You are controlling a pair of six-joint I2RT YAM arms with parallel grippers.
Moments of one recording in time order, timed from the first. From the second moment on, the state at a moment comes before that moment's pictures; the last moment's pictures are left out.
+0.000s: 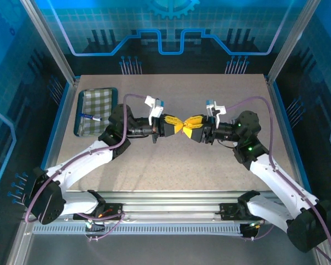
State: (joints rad) left arm -0.60 1.27 0.89 0.50 0.88 -0.40; right arm 0.42 0.99 0.75 0.35 -0.96 0.49
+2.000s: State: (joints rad) left arm -0.53 1.39 0.99 0.74 1.21 -0.91; right arm 0.36 1.02 0.90 0.15 -1.15 0.31
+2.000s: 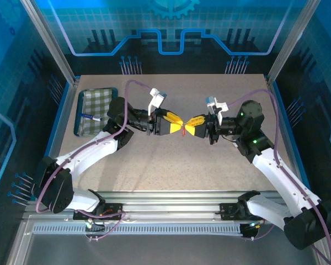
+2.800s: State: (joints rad) left arm -0.55 1.39 0.99 0.67 1.21 -0.85; right arm 0.37 1.02 0.90 0.13 -1.13 0.29
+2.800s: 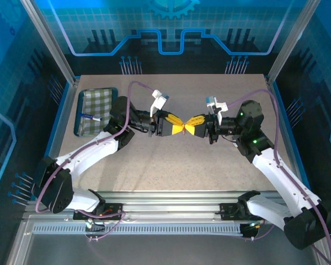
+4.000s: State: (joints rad) left arm -0.55 1.36 1.00 0.55 1.11 -0.68; right arm 0.35 0.87 0.63 0.32 -0.95 0.30
